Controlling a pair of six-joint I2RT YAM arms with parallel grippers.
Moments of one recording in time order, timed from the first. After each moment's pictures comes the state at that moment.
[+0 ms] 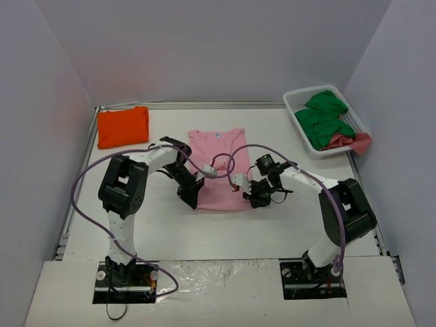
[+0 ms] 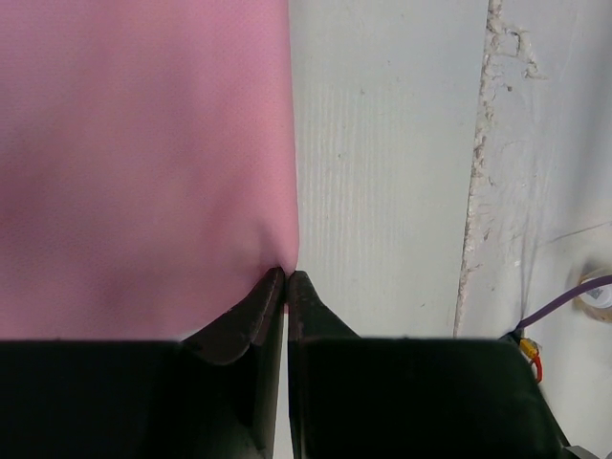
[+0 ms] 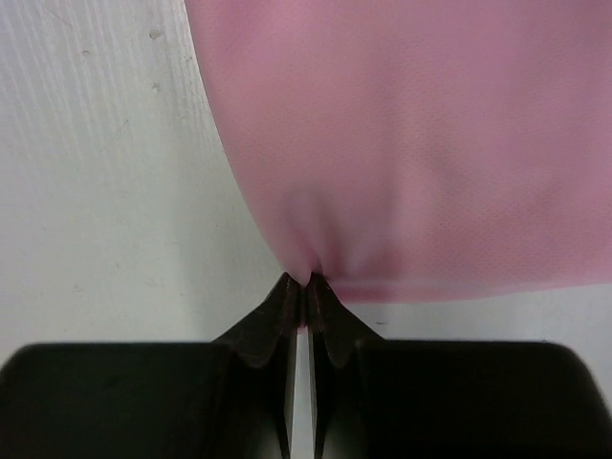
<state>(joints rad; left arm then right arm) -0.44 2.01 1.43 -1.21 0.85 1.04 0.45 1.61 0.87 -0.58 -0.47 -0.95</state>
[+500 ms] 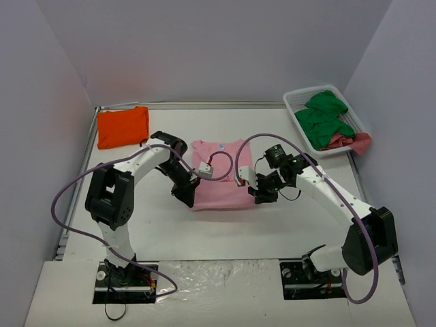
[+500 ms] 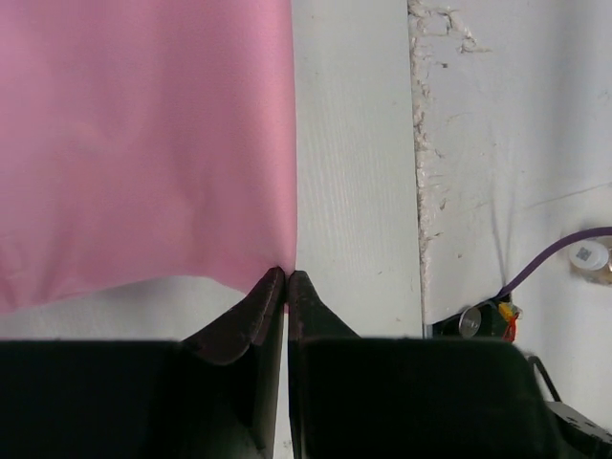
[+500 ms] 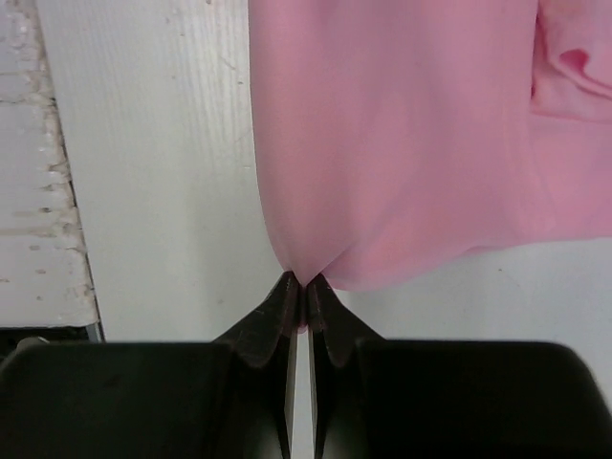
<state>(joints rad) -0.44 1.85 1.43 -1.36 0.85 1.15 0.47 1.38 1.02 -0.90 -0.53 -0.96</state>
